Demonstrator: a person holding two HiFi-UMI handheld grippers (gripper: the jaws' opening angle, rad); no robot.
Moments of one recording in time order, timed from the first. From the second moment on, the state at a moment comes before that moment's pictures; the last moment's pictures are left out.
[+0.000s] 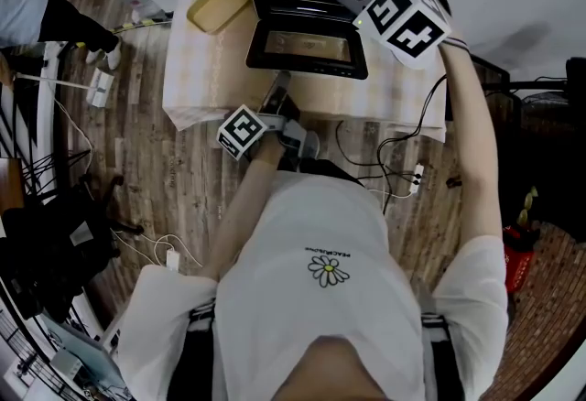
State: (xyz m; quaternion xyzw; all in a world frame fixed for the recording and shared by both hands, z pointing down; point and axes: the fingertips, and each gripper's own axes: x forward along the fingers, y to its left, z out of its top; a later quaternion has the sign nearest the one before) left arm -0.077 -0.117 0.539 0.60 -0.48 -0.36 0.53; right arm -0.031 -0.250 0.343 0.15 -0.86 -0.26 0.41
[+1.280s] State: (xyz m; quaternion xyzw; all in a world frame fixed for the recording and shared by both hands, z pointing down) left arm -0.082 -0.091 0.608 0.54 -0.49 -0.33 0.60; right arm -0.032 -0.250 0.343 0.15 -0.86 -0.27 0.40
